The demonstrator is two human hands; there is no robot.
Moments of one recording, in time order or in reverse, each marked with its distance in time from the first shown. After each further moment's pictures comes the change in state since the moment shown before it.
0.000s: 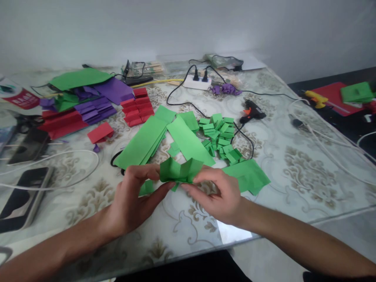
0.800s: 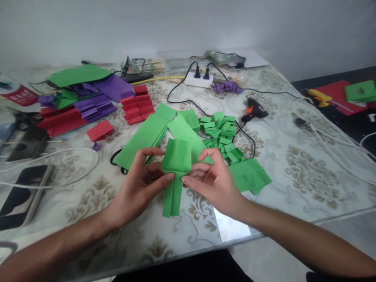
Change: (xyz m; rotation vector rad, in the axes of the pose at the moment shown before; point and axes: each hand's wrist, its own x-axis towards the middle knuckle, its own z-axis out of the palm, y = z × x) left_hand 0.014 0.005 0.005 -0.588 -0.228 -0.463; right_hand 0.007 0.002 0.006 0.740 -0.050 0.724
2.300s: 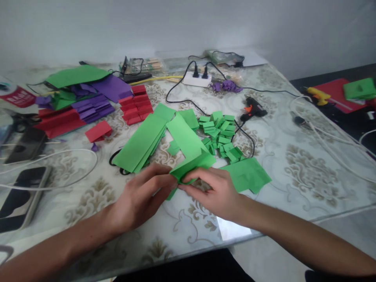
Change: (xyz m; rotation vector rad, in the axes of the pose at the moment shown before) left_hand -0.003 -0.008 -0.010 0.770 -0.102 0.766; right_hand -0.005 0.000 -0.009 -0.892 -0.021 -0.598
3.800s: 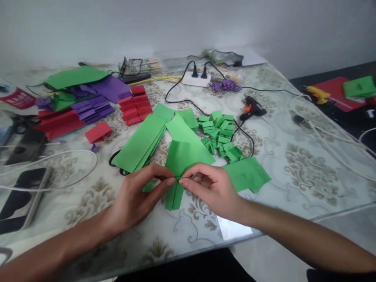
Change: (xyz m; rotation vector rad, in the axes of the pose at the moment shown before) left_hand 0.004 0.006 -0.002 -0.137 0.027 -0.304; right_hand 0.007 -0.011 0.003 0.554 -0.038 0.525
